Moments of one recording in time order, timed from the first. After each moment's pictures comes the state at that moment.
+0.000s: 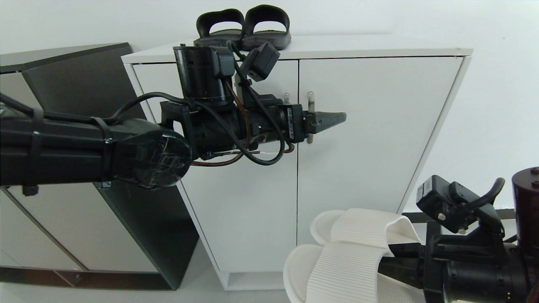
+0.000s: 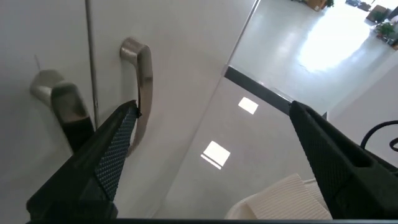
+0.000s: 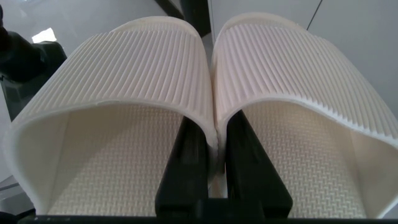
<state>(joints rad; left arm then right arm) -0.61 1.86 -1.40 -0.46 -0.44 -0.16 0.80 1.33 -0.63 -0.29 0.21 -0.03</state>
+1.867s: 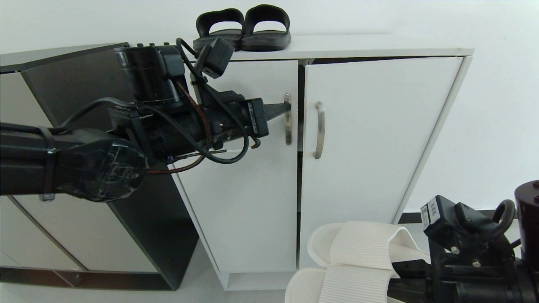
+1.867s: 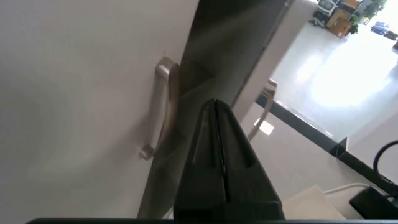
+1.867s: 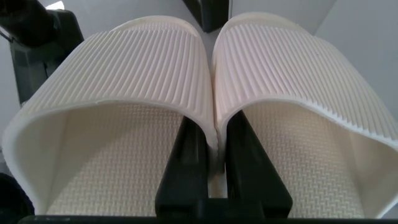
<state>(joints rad) -0.53 1.75 -1.23 -0.58 -0.42 -0.20 0.80 1.31 -0.58 -0.28 0.28 -0.15</state>
